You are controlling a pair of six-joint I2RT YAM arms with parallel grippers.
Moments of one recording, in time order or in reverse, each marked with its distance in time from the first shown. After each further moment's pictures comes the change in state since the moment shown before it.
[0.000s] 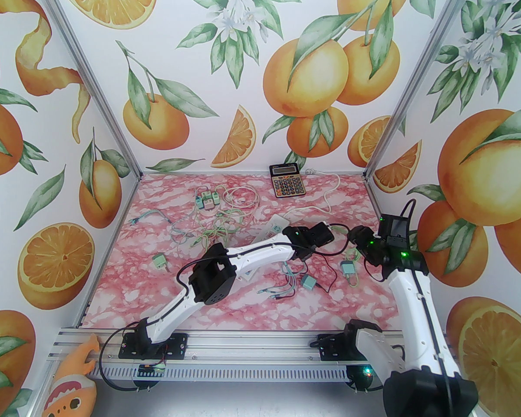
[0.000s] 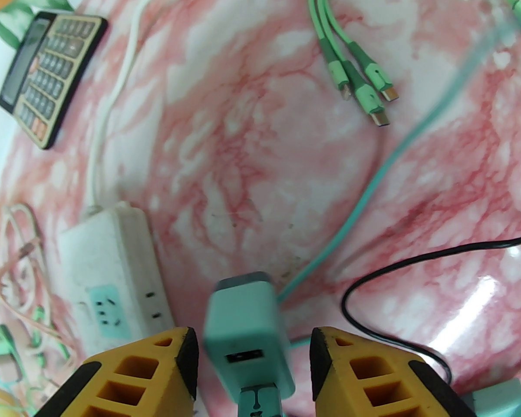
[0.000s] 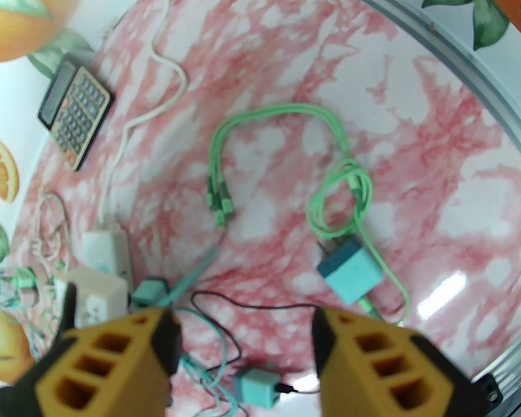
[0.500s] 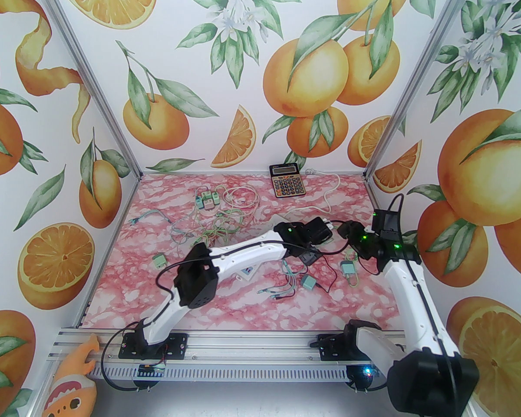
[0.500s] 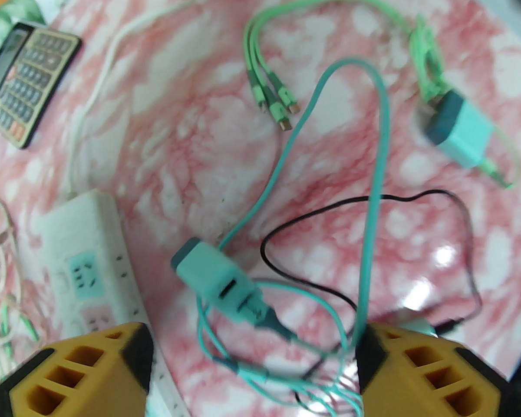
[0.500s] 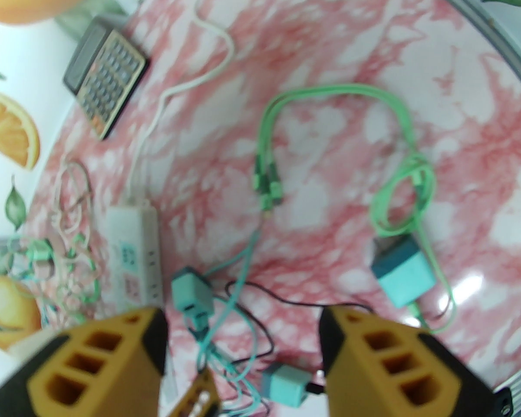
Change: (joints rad) left arm -0.001 -0.264 -0.181 0.015 0.173 -0.095; right arm 0.085 0.103 0.002 0.093 -0.102 0.002
